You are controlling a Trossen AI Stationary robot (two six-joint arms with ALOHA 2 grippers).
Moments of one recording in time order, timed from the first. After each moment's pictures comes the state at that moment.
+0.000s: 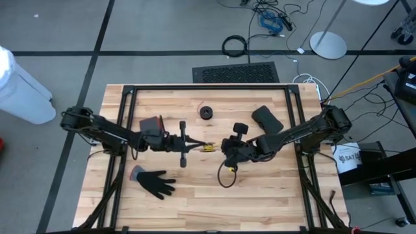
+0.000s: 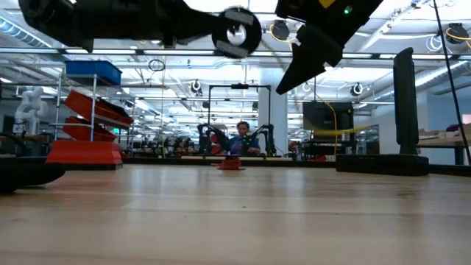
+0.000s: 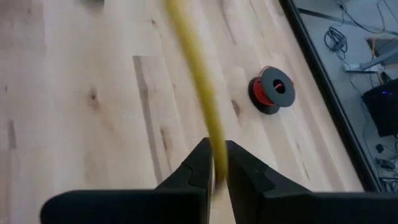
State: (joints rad) left arm -0.15 1.42 0.53 0.94 -0.12 0.39; right arm 0.27 1.60 1.10 -0.47 0.66 0.22
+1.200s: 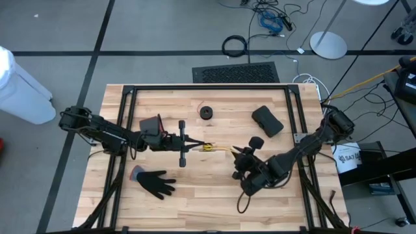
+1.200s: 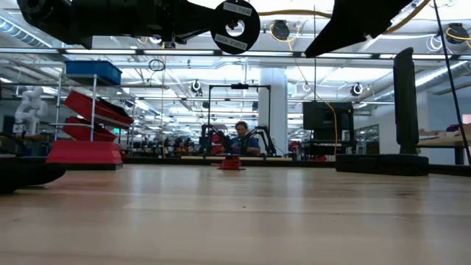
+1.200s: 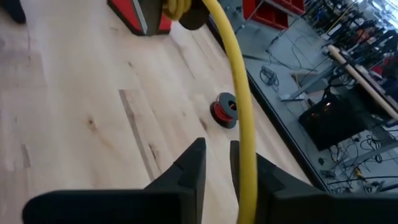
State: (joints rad) left arm -0.14 1.40 0.53 0.92 -0.13 0.34; right arm 0.57 1.60 1.10 -0.64 1.10 0.56
